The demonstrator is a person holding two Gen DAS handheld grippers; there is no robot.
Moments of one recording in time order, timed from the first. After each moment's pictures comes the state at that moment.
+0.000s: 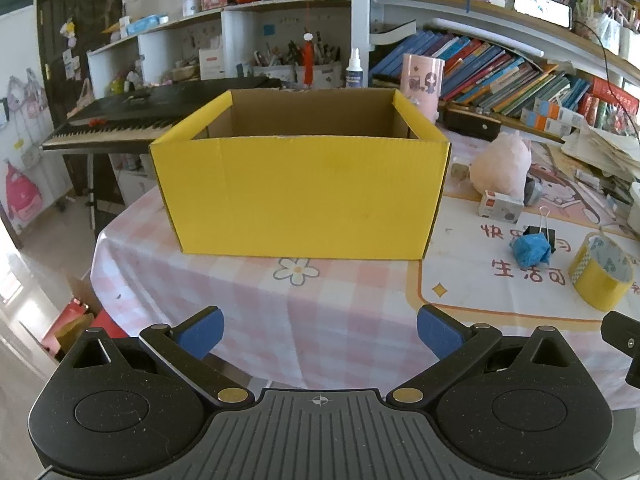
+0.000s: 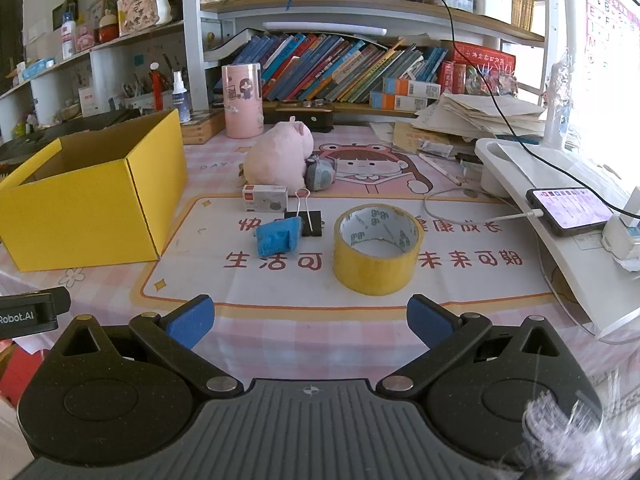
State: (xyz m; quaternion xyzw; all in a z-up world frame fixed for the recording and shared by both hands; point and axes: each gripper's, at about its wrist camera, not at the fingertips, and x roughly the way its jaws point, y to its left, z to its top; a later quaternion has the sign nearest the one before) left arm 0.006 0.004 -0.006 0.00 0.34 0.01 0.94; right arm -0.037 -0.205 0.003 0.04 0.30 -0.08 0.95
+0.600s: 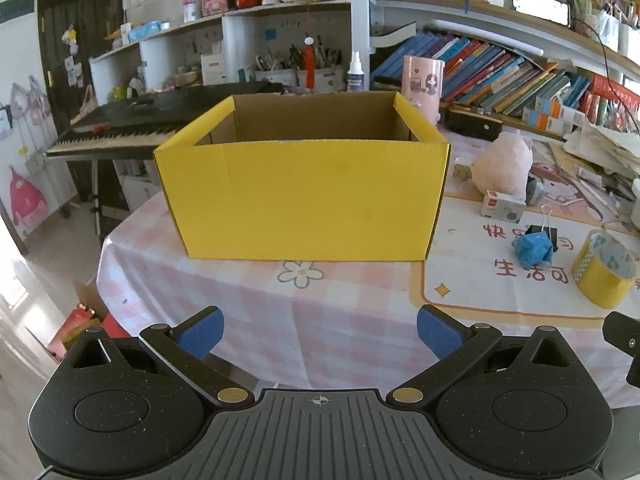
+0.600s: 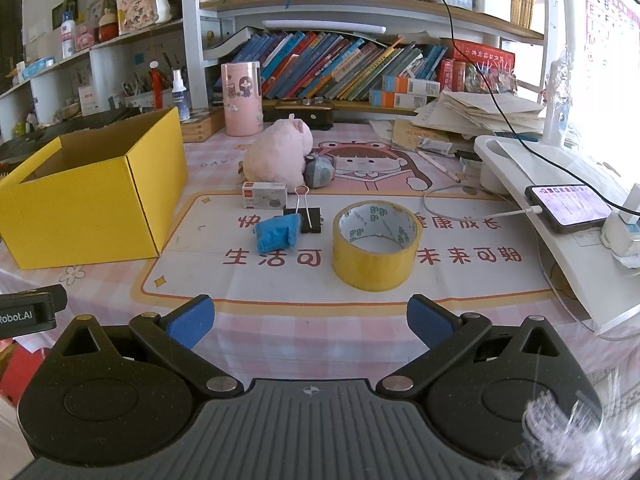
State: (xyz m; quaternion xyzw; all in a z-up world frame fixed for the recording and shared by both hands) left arm 0.004 0.003 -0.004 0.01 0.34 0.02 0.94; right arm -0.039 -0.205 0.003 0.04 0.30 -0.08 0.95
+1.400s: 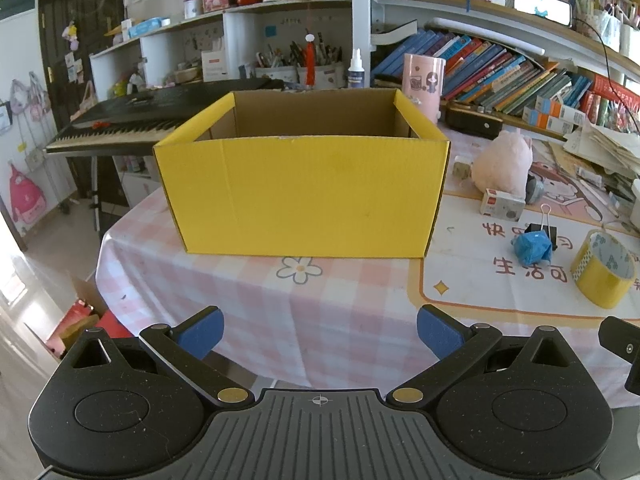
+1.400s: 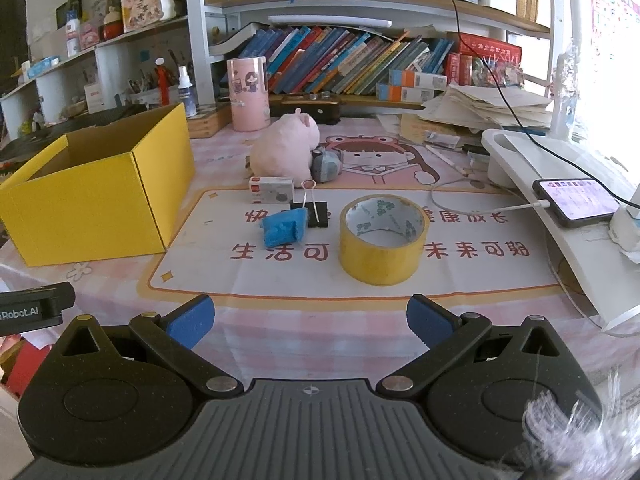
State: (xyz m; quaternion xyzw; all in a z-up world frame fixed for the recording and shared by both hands) left arm 0.003 0.002 -0.004 0.01 0.34 0.02 0.94; right arm -0.041 -0.206 0.002 0.04 0.31 -0.06 0.95
